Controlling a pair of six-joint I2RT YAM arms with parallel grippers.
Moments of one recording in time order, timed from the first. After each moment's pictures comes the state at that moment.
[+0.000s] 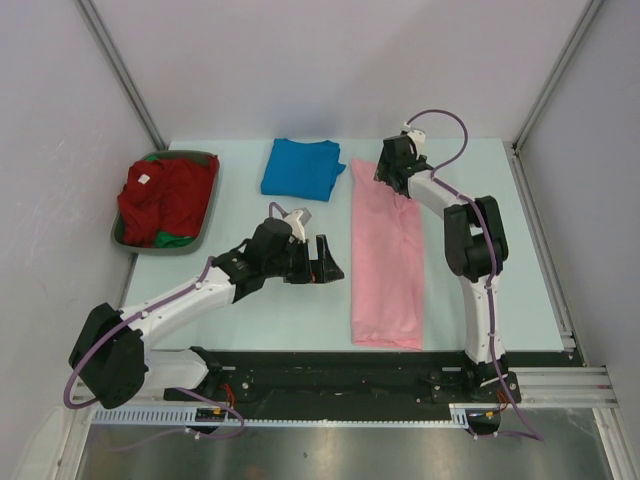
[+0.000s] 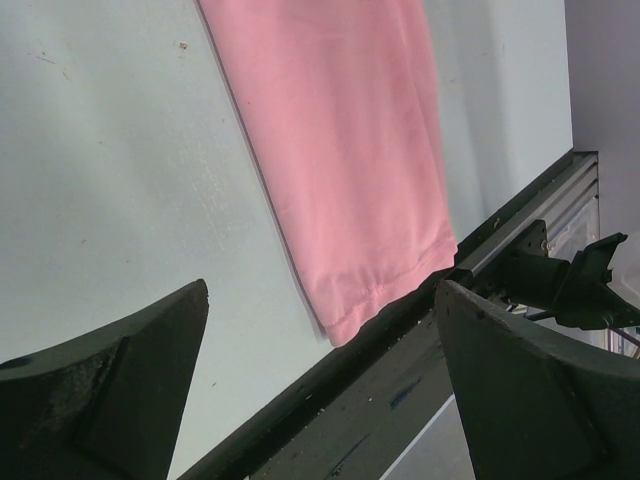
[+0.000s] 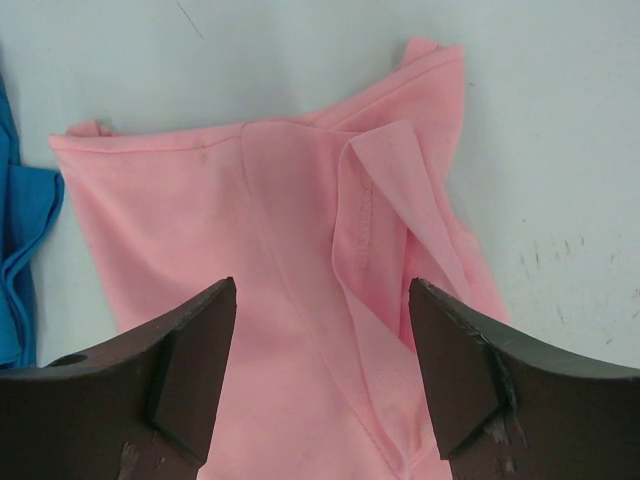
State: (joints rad) left arm -0.70 1.24 0.79 -0.20 0.25 -0.69; right arm 0.33 2.23 1.76 -0.22 0.38 0.48
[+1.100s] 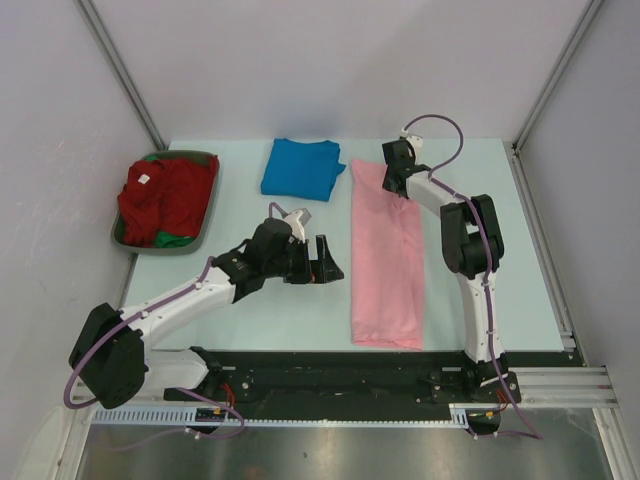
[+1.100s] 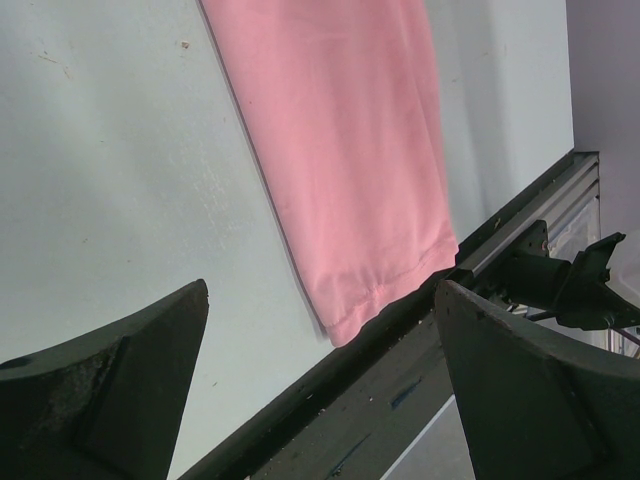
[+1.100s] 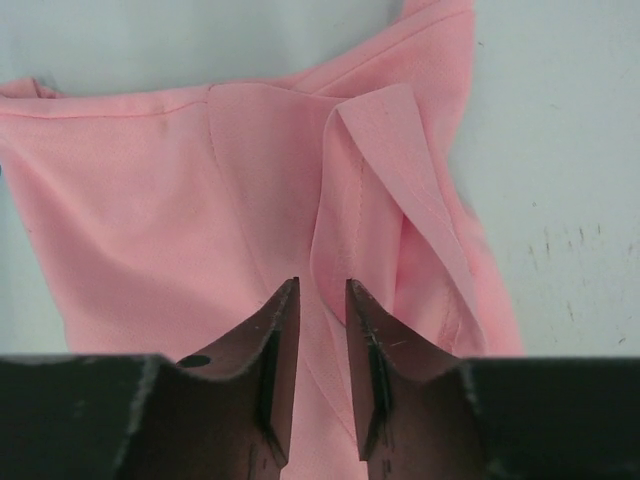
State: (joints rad) left arm -0.70 1.24 0.78 -0.20 0.25 -0.69; right arm 0.32 2.28 1.79 -0.27 0.36 0.47
